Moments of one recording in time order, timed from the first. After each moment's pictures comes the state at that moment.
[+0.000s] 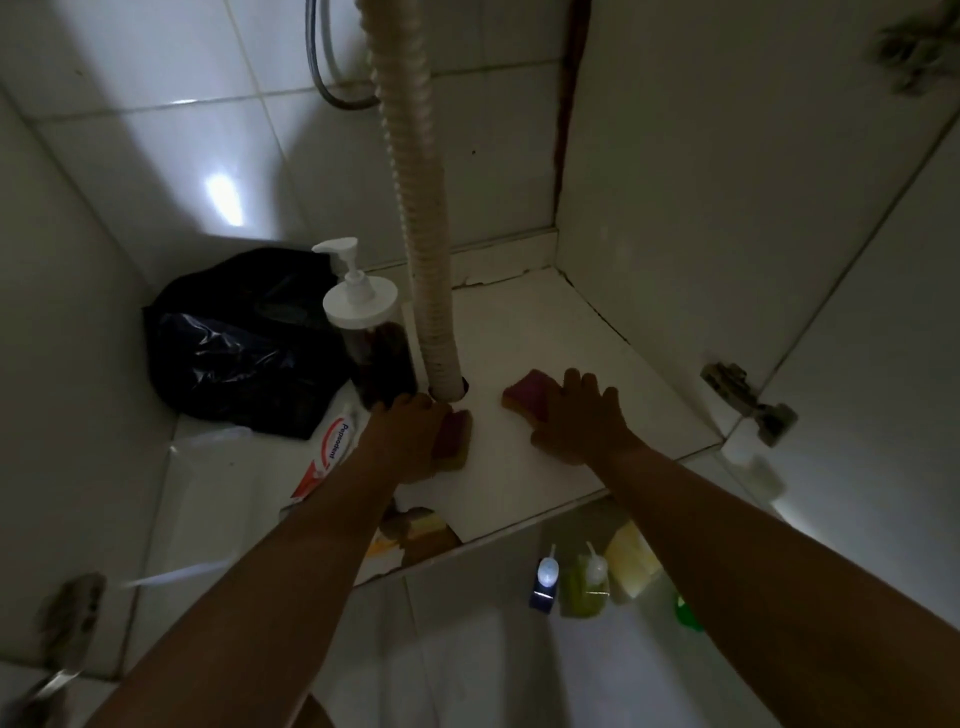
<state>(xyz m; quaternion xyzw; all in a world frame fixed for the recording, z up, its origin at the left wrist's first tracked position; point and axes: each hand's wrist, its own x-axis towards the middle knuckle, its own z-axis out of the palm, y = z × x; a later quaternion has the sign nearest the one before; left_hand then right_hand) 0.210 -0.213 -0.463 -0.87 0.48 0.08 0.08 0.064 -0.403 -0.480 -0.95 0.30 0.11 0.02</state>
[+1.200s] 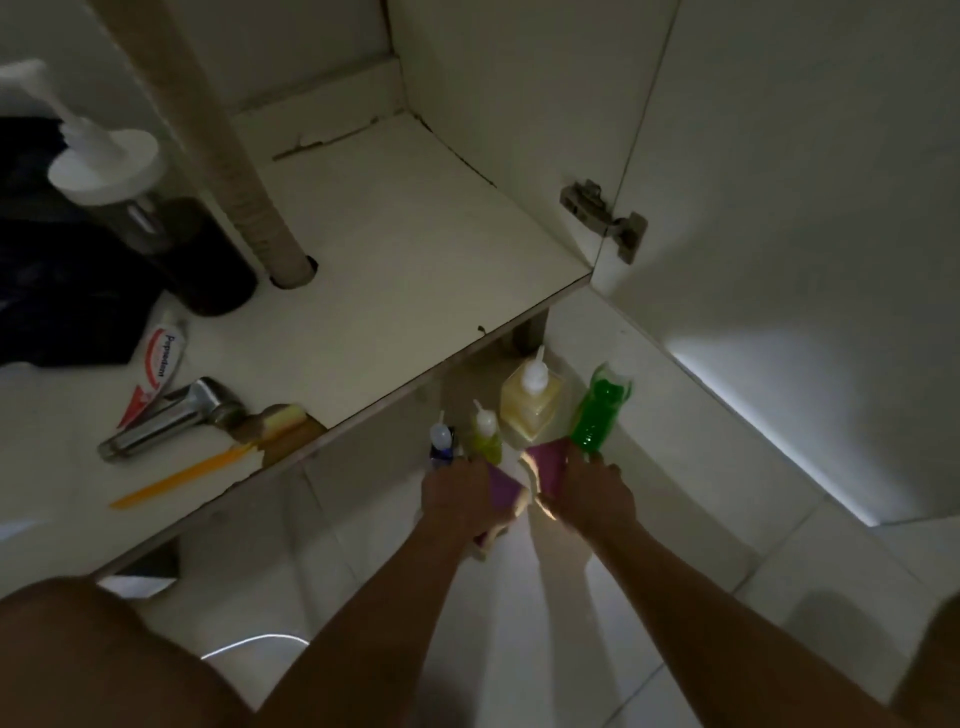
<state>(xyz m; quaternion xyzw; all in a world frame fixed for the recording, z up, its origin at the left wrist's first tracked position) -0.033 -0.239 -0.619 -0.85 0.46 0.26 0.05 -0.174 -0.322 -0.633 -0.80 0.53 0.15 0.24</state>
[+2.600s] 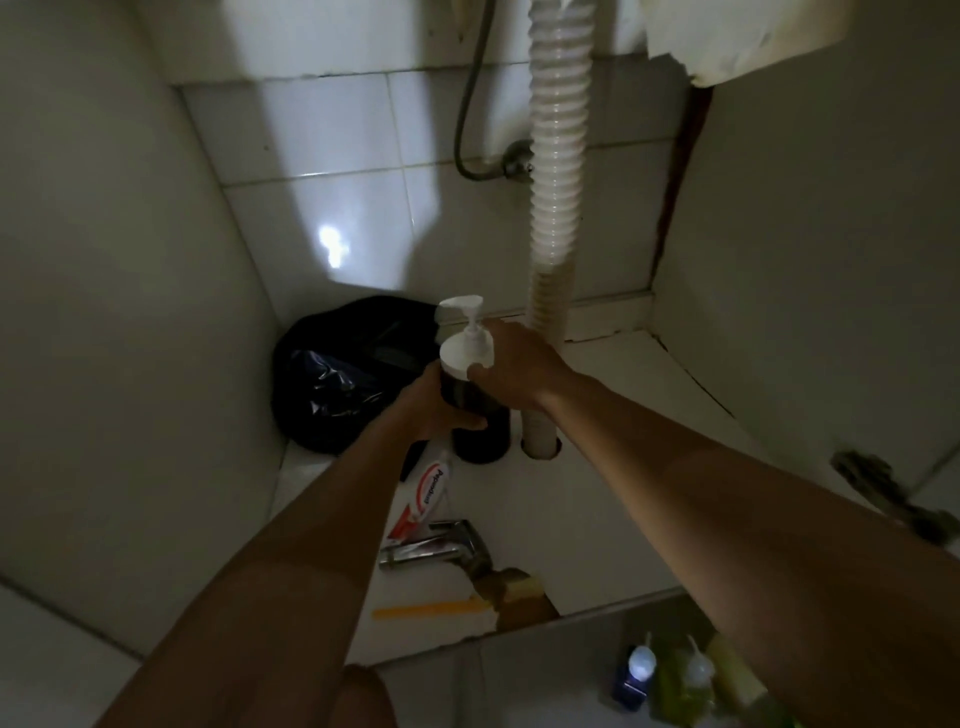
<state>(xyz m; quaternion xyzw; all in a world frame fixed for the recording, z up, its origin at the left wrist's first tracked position) 0.318 -0.177 -0.407 -0.86 0.26 0.20 -0.40 0.208 -0.298 -0.341 -0.94 0.13 -0.09 0.30</state>
